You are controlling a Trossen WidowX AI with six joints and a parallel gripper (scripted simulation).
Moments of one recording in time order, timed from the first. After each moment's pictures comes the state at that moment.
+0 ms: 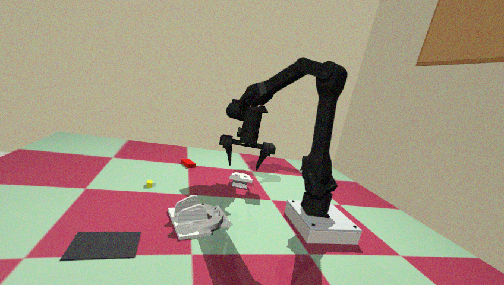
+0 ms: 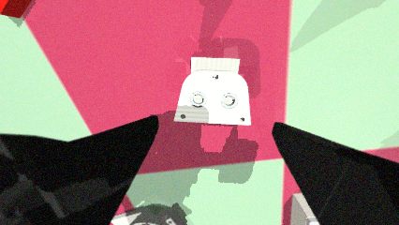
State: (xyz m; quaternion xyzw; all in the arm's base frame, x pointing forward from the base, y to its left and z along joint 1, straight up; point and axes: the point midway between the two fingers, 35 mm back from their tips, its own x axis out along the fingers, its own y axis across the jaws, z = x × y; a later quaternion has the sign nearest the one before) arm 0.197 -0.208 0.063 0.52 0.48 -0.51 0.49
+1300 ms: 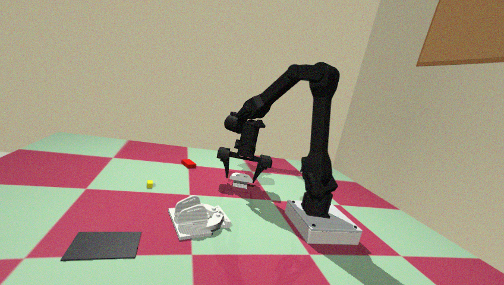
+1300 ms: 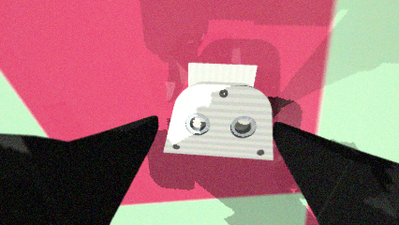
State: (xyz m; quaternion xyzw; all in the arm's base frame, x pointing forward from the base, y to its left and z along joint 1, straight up) arm 0.200 -0.211 0.016 0.52 0.47 -0.51 0.50
